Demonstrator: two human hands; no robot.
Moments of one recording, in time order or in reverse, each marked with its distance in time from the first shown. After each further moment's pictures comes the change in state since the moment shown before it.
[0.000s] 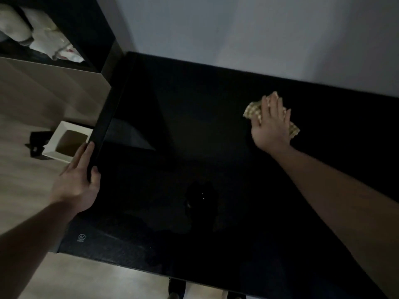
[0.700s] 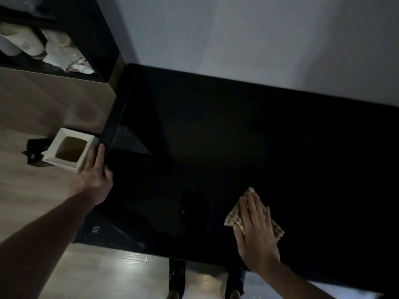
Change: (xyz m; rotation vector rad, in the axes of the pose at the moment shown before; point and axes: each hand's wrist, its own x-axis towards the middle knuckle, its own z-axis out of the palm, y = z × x) left_hand -0.005 0.011 -0.007 0.049 -0.098 -0.059; right_hand -0.318 0.002 0.024 -0.085 -0.204 -0.144
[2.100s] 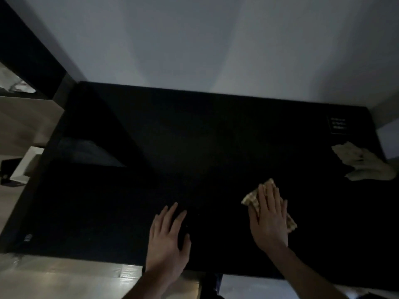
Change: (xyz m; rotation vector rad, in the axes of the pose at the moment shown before) left_hand -0.254 0.292 0.136 -0.132 -0.027 0.393; right_hand -0.002 0.221 -0.024 0.112 0.148 0.311
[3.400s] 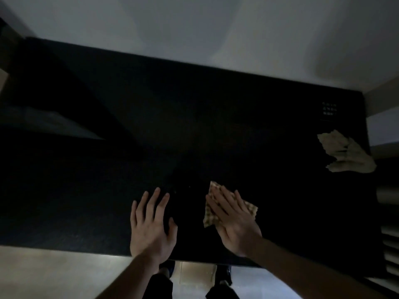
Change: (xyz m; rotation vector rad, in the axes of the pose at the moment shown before) left_hand 0.016 0.045 0.031 0.161 -0.085 -0.141; right_hand -0.009 0.024 -0.013 -0.114 -0.249 -0.695
